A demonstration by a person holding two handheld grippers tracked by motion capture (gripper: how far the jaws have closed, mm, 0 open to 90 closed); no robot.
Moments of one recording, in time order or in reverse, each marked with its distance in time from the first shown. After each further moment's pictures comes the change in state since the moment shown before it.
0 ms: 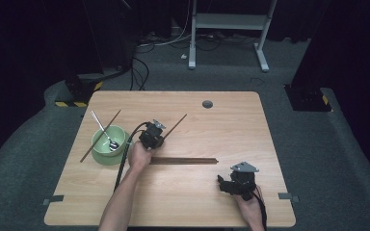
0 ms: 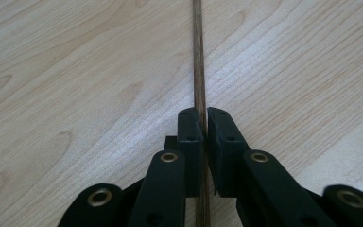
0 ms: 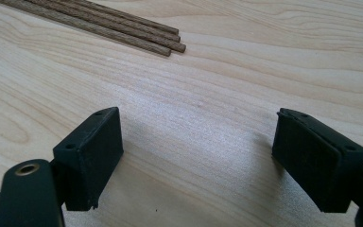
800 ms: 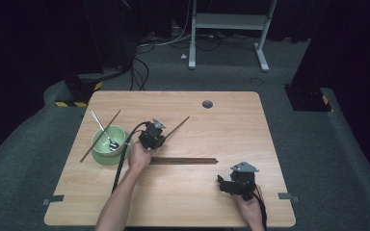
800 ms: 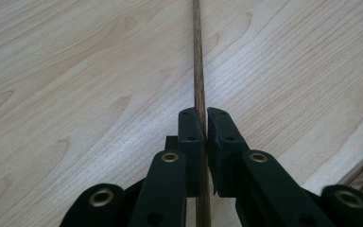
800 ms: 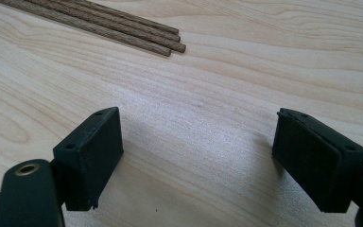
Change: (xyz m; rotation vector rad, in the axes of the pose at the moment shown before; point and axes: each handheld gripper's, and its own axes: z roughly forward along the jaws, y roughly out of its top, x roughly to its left) left arm -0.005 0.003 -0.018 -0.056 -0.039 -0.001; right arm 0.000 0.000 0.000 0.001 -0.001 0.001
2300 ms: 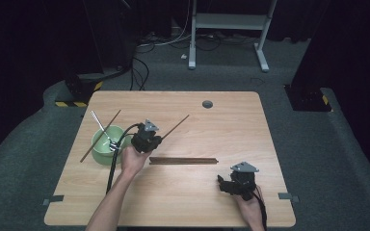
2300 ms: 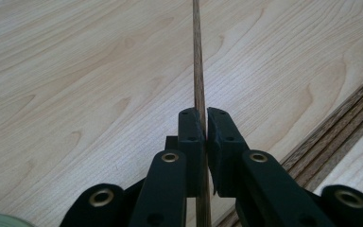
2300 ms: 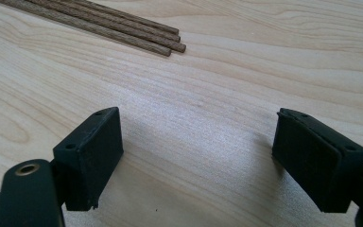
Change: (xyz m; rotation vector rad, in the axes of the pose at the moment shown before) left arm -0.001 -0.011 -0.041 -0.092 -0.039 0.001; right arm 0.000 0.000 0.000 -0.001 0.001 -0.001
